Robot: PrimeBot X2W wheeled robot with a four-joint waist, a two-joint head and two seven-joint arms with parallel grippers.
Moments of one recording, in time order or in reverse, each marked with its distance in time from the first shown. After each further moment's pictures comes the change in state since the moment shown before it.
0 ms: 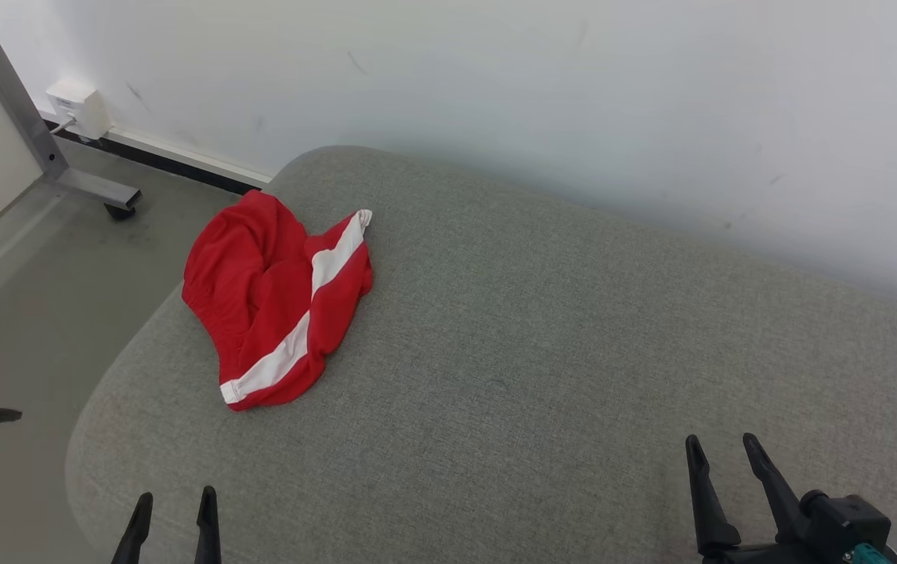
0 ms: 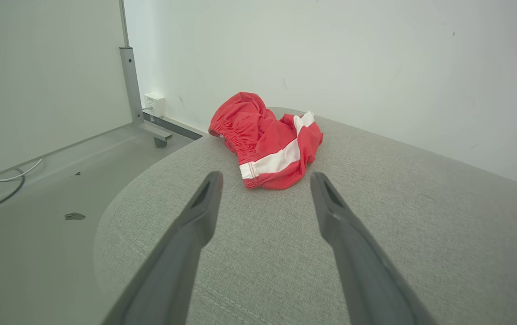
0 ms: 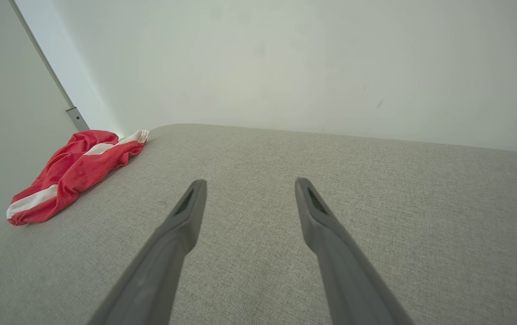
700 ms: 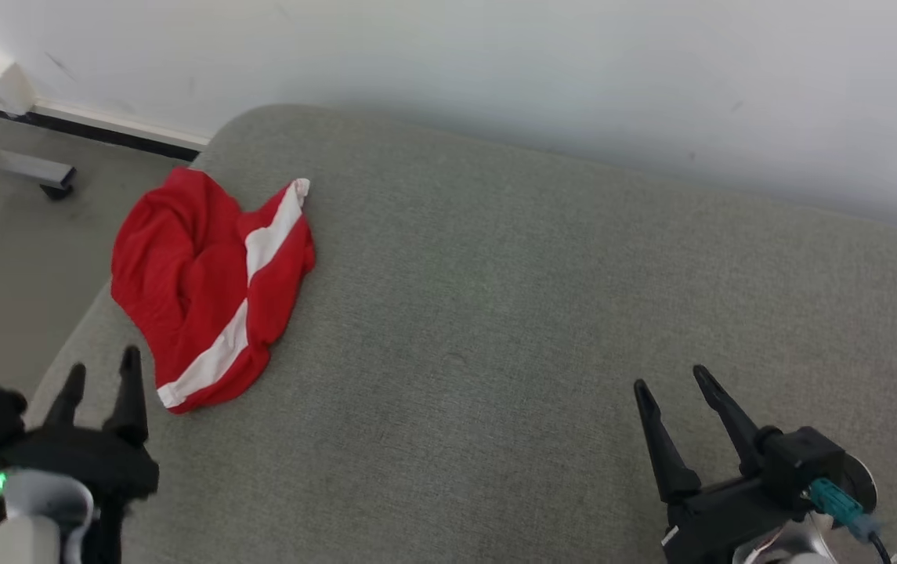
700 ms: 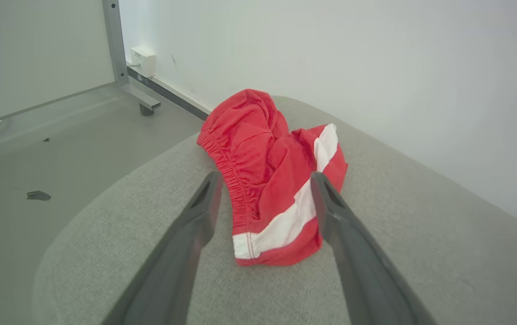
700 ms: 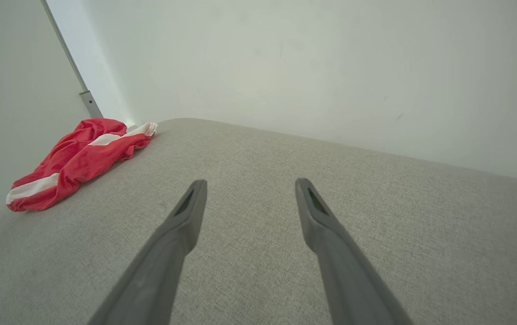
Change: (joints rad) left arm -0.396 0.097 0.058 0.310 -0.234 0.002 0.190; right arm -0.098 -0.060 0.120 -0.063 -0.038 0.000 0.061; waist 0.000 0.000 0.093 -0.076
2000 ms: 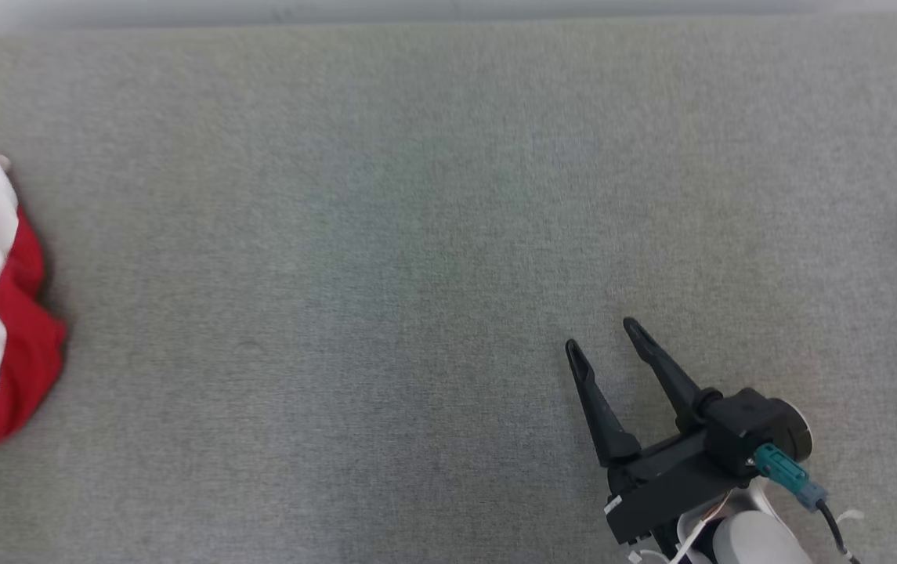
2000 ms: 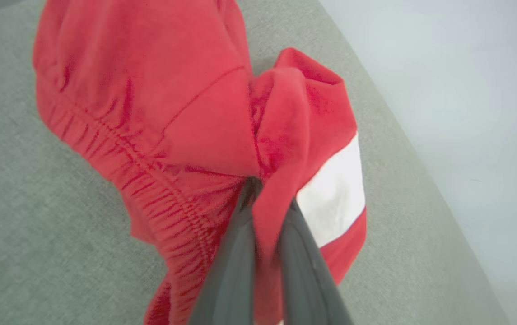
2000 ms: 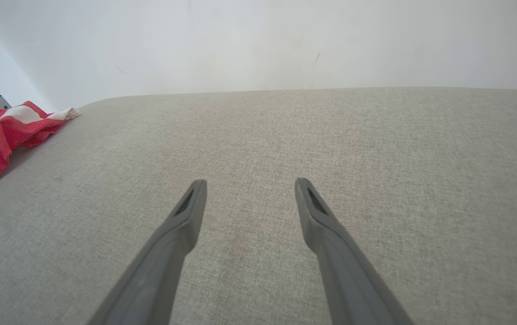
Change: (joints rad) left arm -0.294 0.214 0.290 0.062 -0.406 0.207 0.645; right arm -0.152 0.013 0.150 0.025 0.020 0.000 -0.038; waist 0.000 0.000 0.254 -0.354
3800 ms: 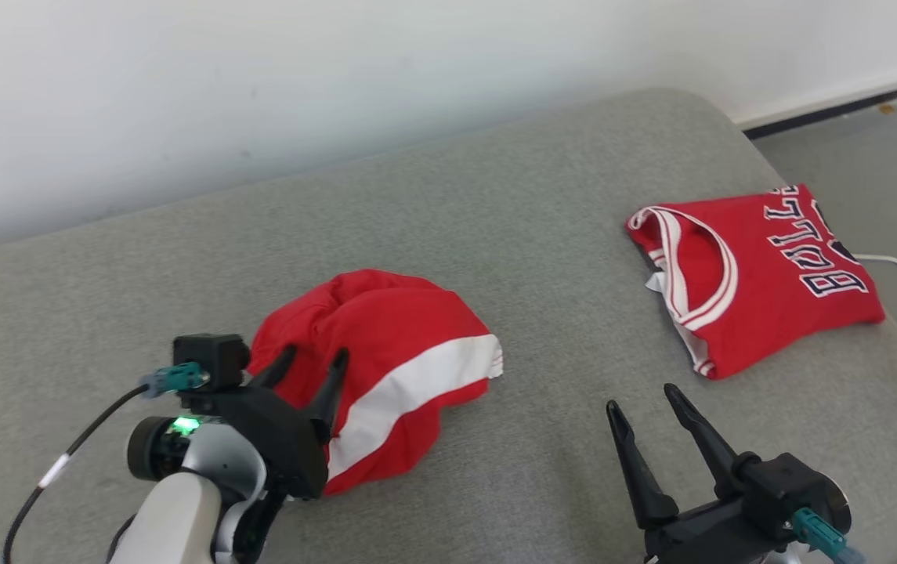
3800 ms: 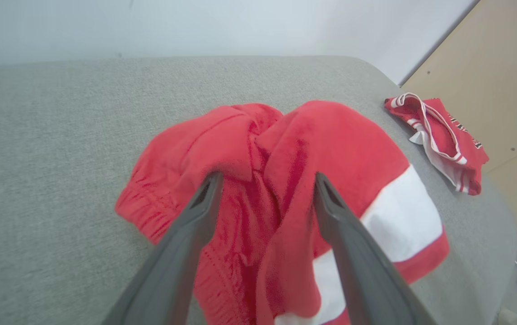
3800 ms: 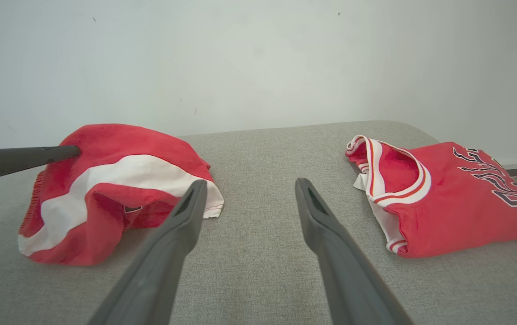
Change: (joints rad) left arm 0.179 -0.246 -0.689 -0.147 0.364 -0.148 -0.350; right arm 0.181 -0.001 -0.078 -0.083 -0.019 0.000 0.025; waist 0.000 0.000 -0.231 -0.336
